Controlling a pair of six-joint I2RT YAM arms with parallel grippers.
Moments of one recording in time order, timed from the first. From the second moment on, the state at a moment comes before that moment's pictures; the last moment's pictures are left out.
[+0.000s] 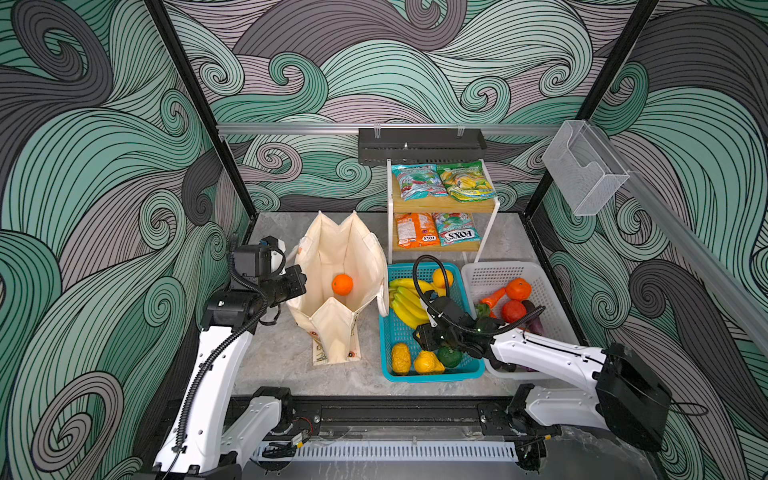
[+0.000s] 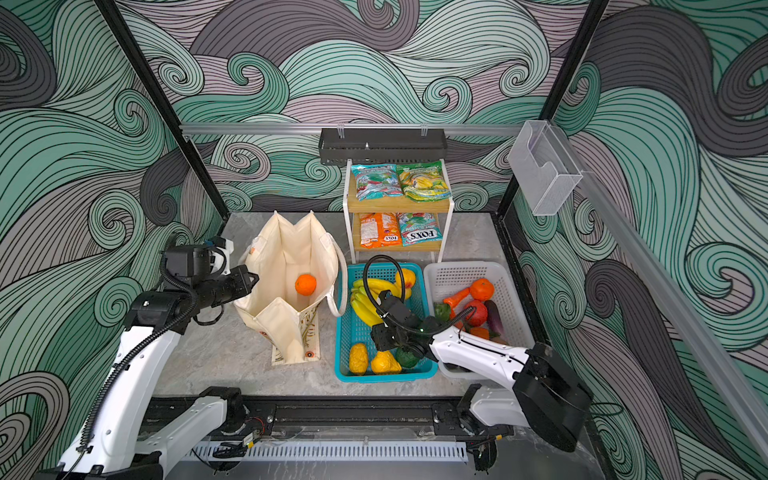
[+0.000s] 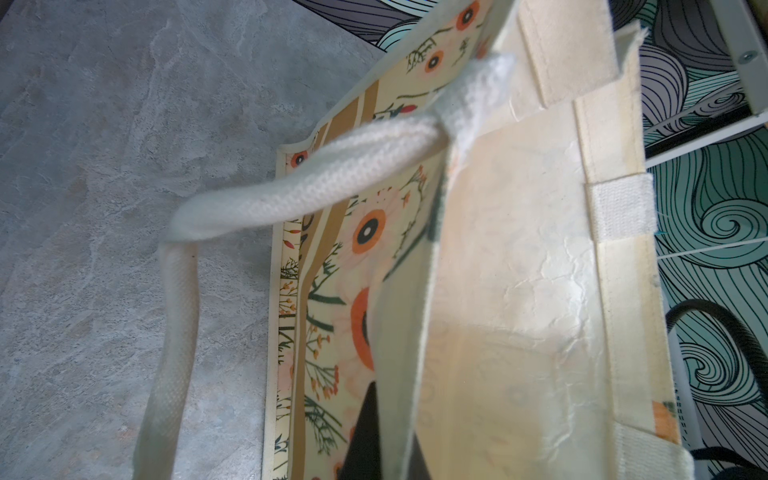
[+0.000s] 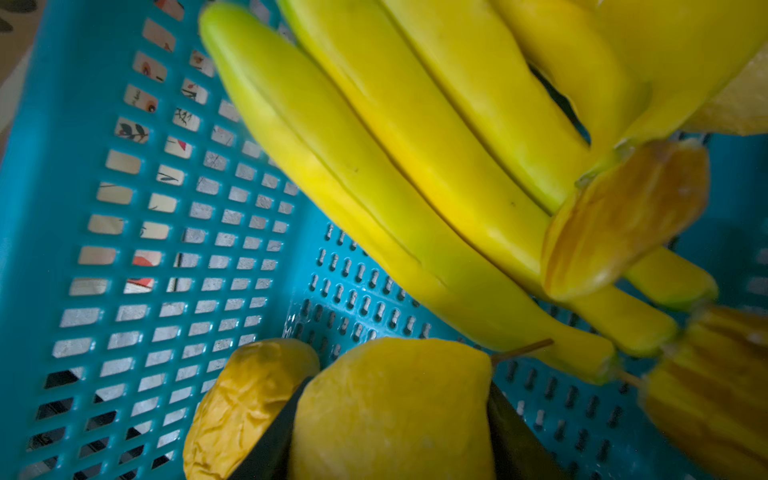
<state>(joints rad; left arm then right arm) -0.05 0.94 1.12 -0.94 0.24 -0.41 0.87 1.29 0.64 -0.34 0.02 0.50</state>
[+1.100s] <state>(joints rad) -0.05 0.94 1.12 -0.94 0.25 -0.41 0.87 1.15 1.14 -0.54 -0.01 0.34</state>
